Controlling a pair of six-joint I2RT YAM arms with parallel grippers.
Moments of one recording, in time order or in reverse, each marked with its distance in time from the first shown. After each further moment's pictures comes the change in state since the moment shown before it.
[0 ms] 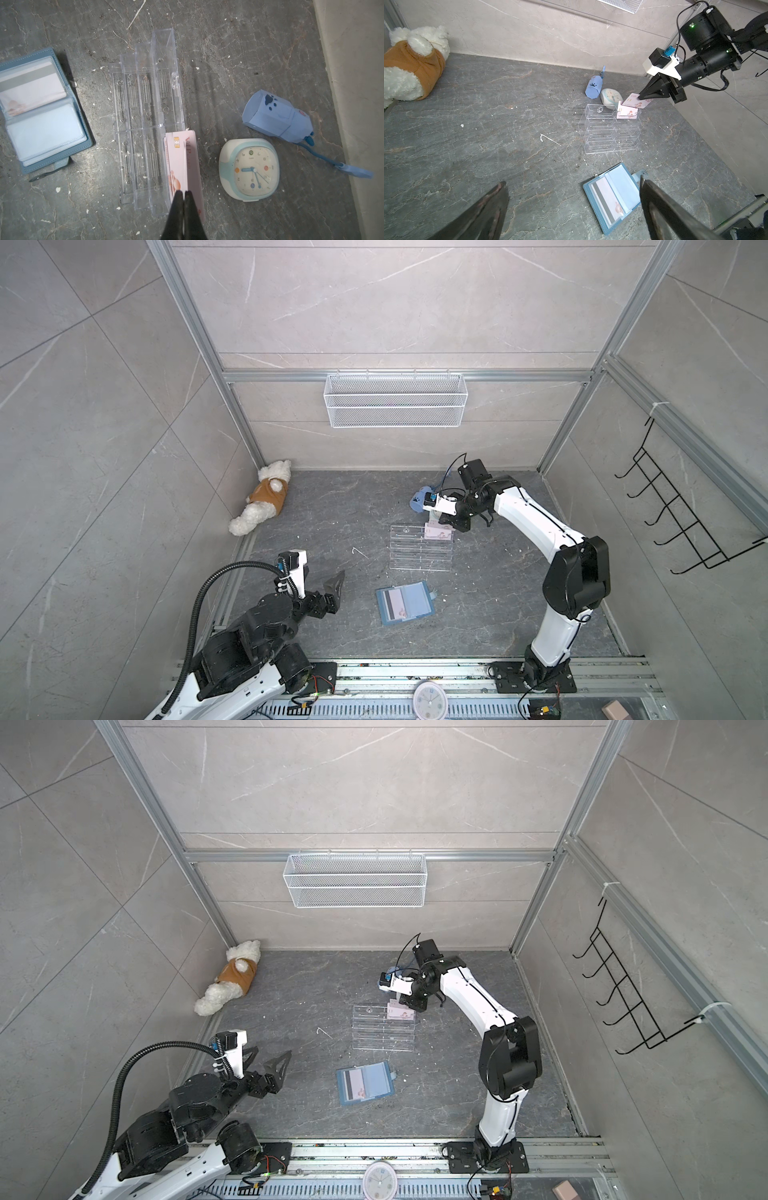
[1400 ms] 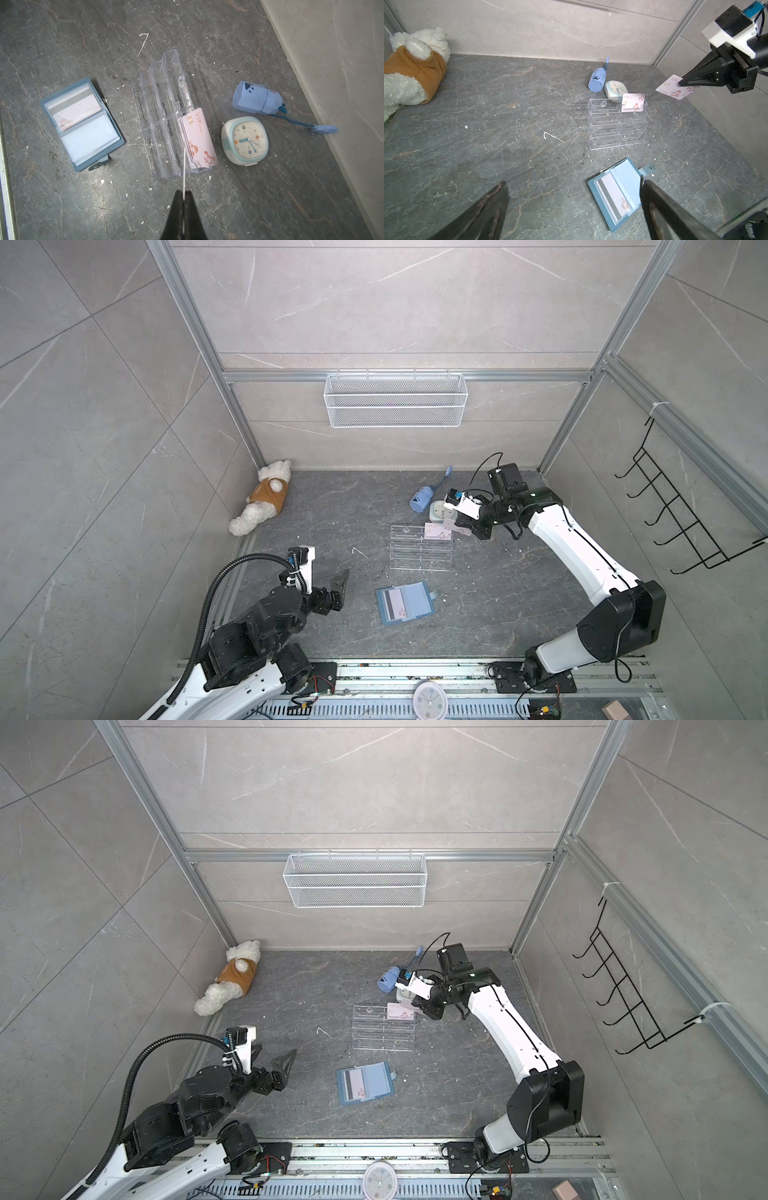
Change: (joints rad) left arm 0.000 0.085 0.030 -0.004 0.001 0.031; right arm -0.058 -0.311 -0.185 0.004 -0.060 0.153
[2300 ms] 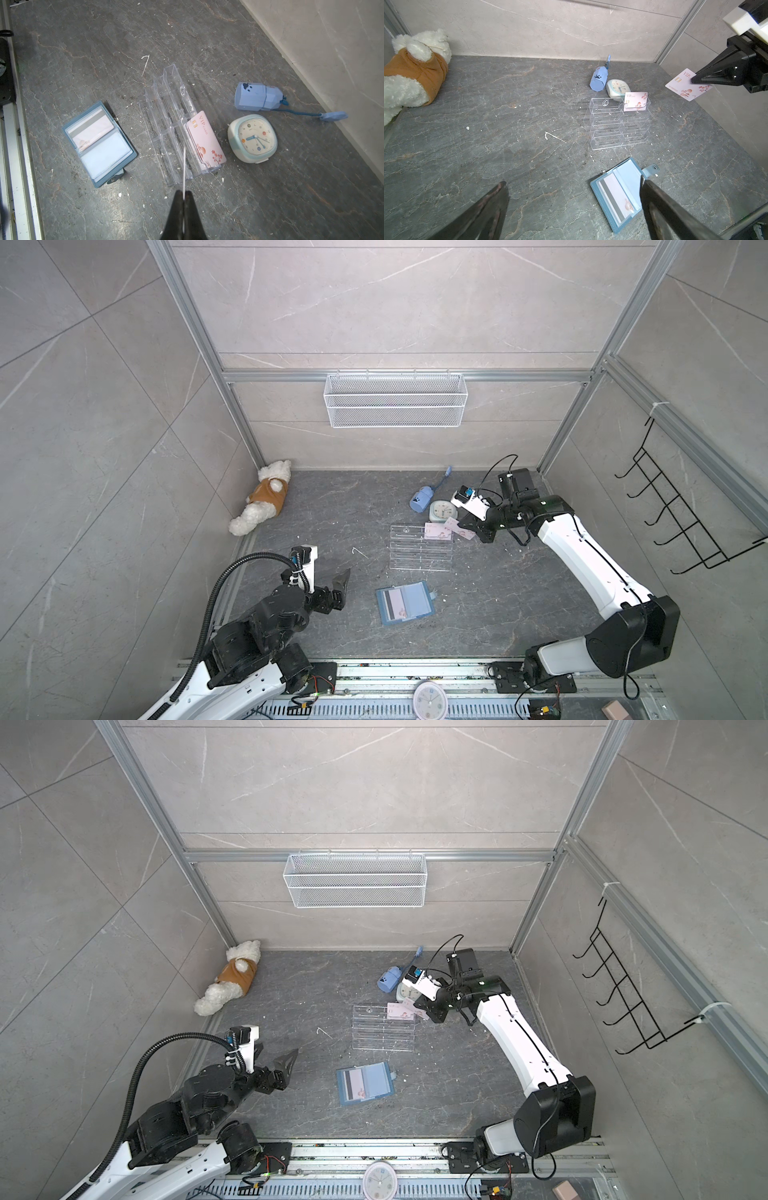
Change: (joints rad) left arm 0.000 0.013 -0.011 0.014 -0.008 0.018; right arm -0.042 -0.092 -0.095 0.058 -0.087 0.132
